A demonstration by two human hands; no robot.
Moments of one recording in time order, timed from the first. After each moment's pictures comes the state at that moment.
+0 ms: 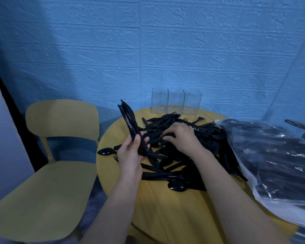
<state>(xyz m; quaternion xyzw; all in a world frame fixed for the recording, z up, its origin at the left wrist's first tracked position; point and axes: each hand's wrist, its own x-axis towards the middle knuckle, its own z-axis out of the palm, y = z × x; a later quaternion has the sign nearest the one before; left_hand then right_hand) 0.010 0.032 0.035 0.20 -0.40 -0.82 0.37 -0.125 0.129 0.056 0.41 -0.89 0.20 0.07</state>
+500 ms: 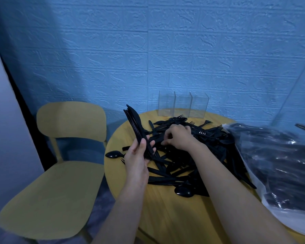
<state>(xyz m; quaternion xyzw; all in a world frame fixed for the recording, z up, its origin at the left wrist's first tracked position) 0.010 0.029 0.038 0.20 -0.36 -0.83 0.37 -0.138 0.093 0.065 0.42 -0.90 0.13 -0.01</state>
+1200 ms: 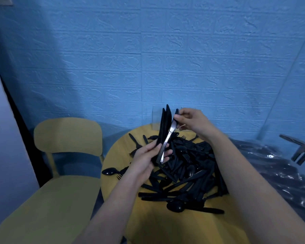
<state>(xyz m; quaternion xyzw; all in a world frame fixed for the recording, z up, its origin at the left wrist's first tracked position) -0.003 0.031 0.099 0.11 -0.48 -0.86 0.14 -0.150 0.146 0.170 0.37 -0.71 0.59 -0.14</state>
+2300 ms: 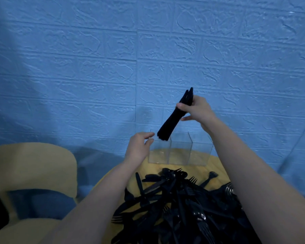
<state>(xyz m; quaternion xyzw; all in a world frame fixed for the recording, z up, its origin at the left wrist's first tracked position) -0.216 -0.109 0.104 0.15 -0.86 -0.42 0.27 -0.324 0.039 0.213 0.29 -0.74 0.61 -0.05</state>
